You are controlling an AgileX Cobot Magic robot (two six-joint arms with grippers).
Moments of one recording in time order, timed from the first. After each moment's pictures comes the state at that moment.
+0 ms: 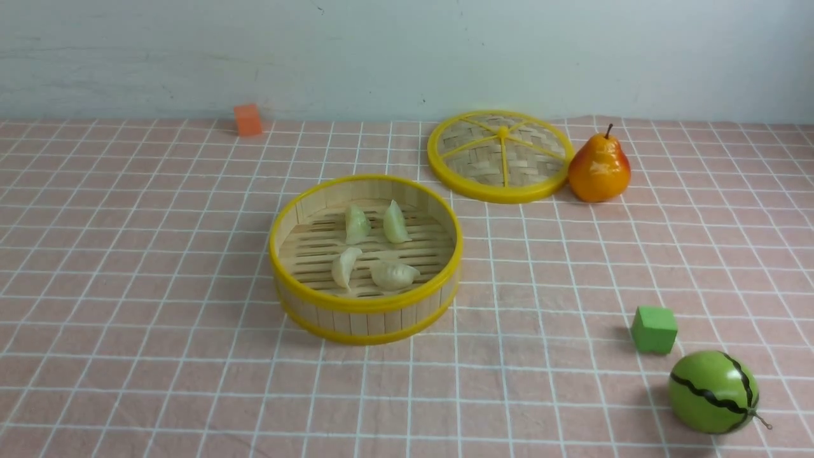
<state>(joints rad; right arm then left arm) 0.10 -0.01 0.02 0.07 0.36 -0.01 -0.62 0.33 -0.37 0.71 0.72 -0.96</state>
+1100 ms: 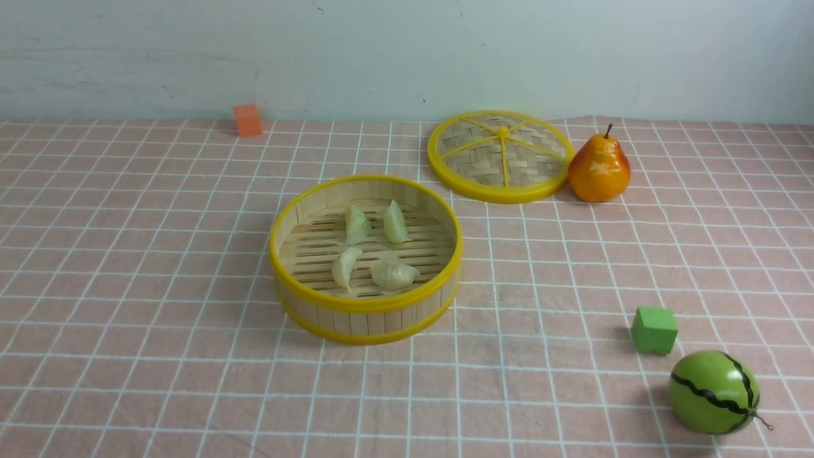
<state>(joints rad) 0.09 -0.01 0.02 0.07 0.38 -0.01 -0.27 0.04 -0.26 0.38 0.41 -0.54</state>
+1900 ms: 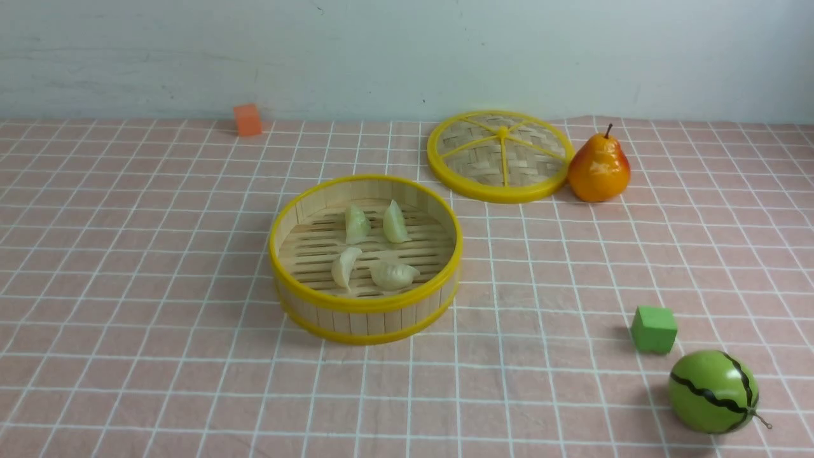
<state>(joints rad) 0.09 -0.01 0.02 0.07 0.38 -0.01 -0.08 -0.01 0.03 0.06 0.40 -0.25</state>
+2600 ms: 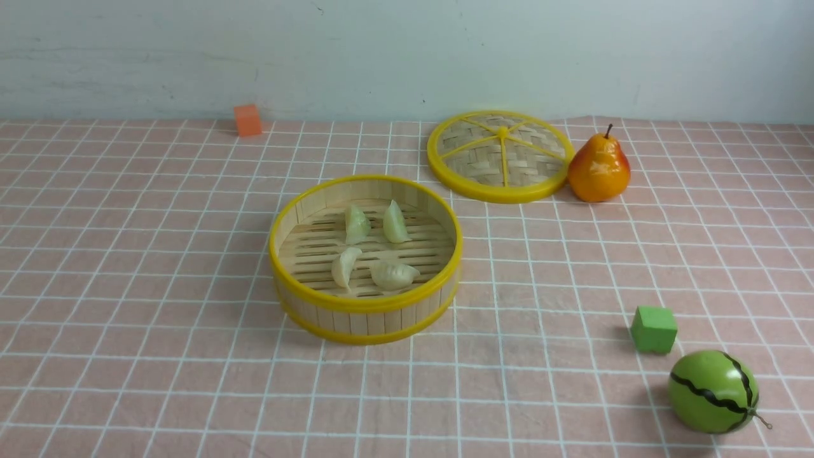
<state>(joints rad) 0.09 -0.01 0.02 0.07 0.38 -0.01 -0.08 -0.01 0.03 0.06 0.40 -0.25</state>
